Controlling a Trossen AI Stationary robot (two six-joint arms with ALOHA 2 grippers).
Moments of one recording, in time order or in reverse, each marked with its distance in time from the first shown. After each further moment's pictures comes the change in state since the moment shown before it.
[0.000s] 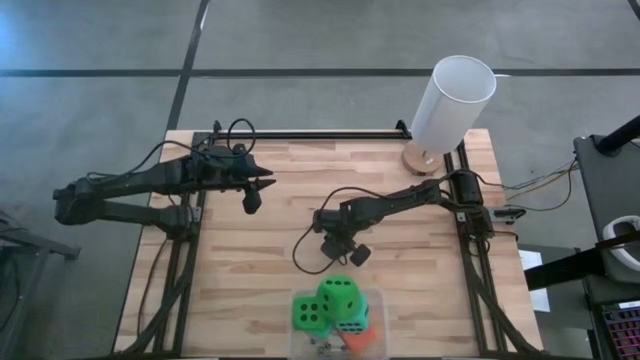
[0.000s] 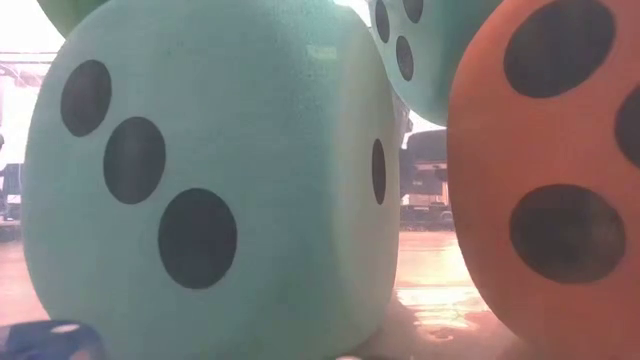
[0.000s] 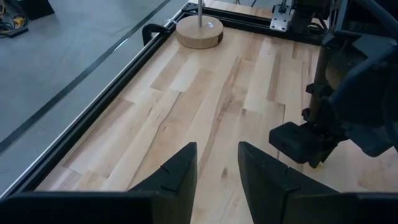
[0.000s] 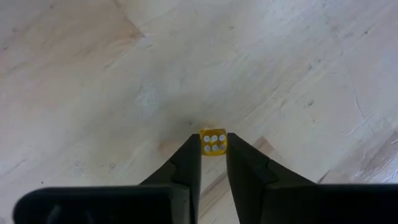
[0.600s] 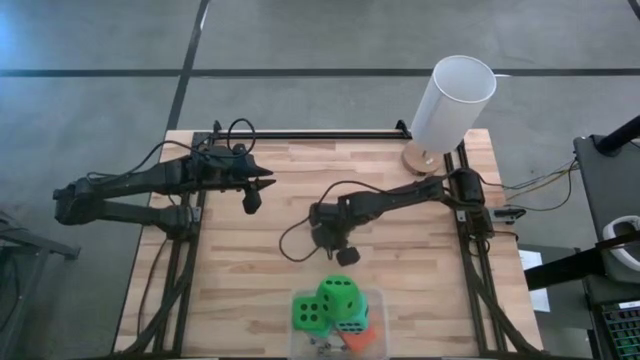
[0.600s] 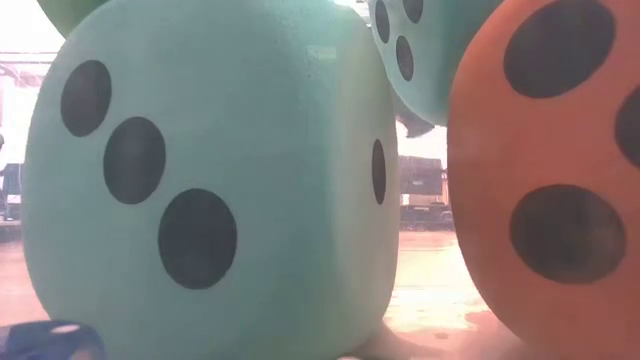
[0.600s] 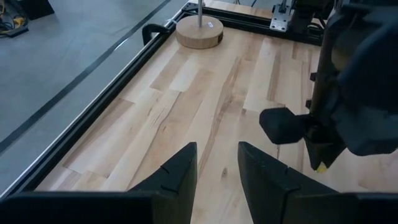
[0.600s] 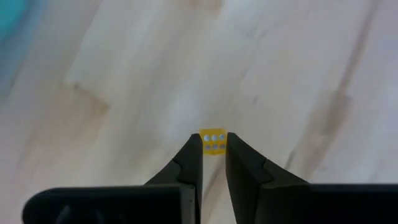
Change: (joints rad) left arm 0.000 0.000 0.000 0.000 0.000 -0.001; right arm -0.017 -0.019 0.069 -0.019 0.002 0.419
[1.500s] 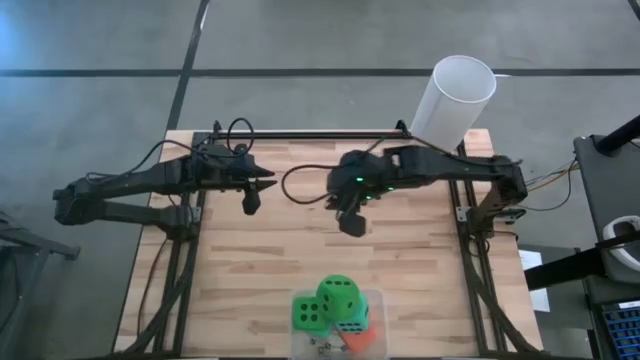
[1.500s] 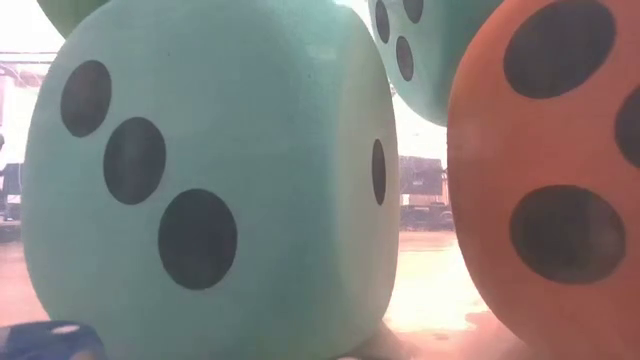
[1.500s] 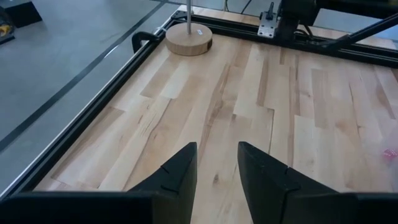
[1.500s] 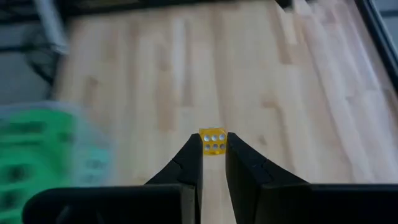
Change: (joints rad) left arm 0.000 -0.003 0.002 0.023 0.041 0.012; right arm -0.006 -0.323 0.426 -0.407 0.203 0.464
